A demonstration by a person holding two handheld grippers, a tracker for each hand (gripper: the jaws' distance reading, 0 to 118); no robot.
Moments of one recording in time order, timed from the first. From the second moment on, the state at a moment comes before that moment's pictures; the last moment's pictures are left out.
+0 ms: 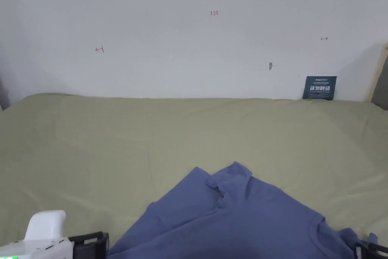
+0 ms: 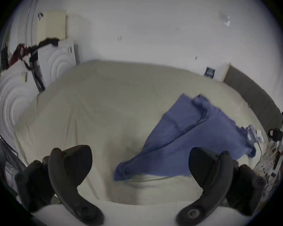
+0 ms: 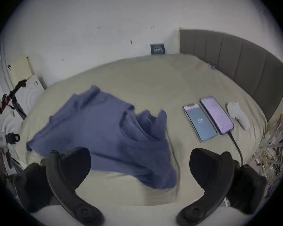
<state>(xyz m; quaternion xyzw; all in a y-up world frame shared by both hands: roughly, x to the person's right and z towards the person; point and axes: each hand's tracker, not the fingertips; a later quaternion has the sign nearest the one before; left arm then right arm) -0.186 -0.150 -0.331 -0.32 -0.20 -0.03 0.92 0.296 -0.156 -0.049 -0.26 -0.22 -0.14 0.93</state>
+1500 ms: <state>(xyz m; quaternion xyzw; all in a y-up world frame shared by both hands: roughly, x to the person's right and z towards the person) -0.197 -0.271 -0.410 -0.48 -0.21 -0.07 0.85 0.181 -0.213 -0.120 -0.28 -0.19 -0.08 0.94</state>
